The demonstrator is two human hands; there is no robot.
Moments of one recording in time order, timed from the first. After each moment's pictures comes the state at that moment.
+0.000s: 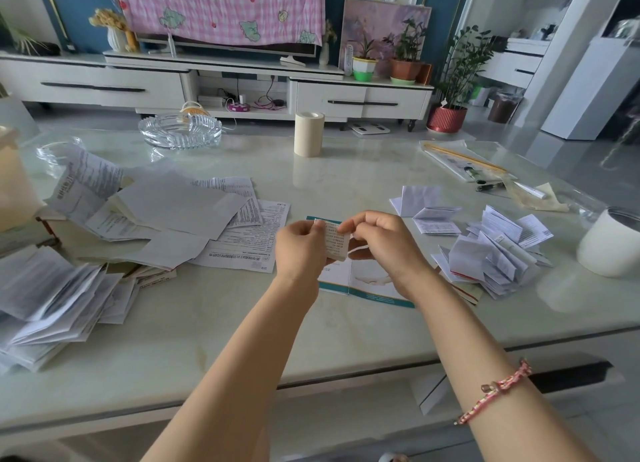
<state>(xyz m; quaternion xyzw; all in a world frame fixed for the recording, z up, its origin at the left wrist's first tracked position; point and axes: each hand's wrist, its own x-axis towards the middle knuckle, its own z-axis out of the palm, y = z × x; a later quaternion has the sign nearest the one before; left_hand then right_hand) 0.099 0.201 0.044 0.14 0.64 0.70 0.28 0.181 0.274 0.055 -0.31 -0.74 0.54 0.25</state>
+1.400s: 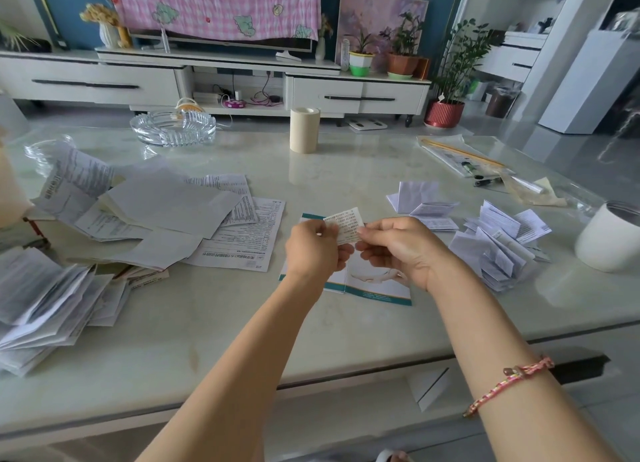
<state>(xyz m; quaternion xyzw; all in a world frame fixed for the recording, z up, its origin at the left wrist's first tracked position) 0.104 0.216 0.034 0.22 0.70 0.62 0.27 0.196 0.292 0.057 -0.38 -0.65 0.62 0.20</state>
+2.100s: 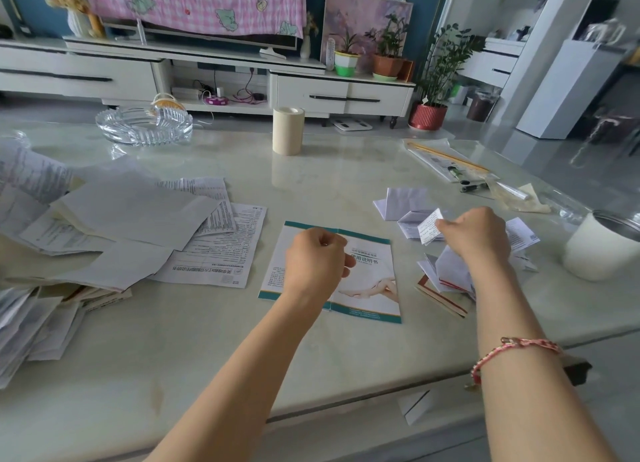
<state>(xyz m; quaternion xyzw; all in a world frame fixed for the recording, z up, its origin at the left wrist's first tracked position) 0.113 0.227 0.043 0.26 0.70 0.59 0.30 0.240 0.407 0.042 -0.64 -0.70 0.15 0.26</state>
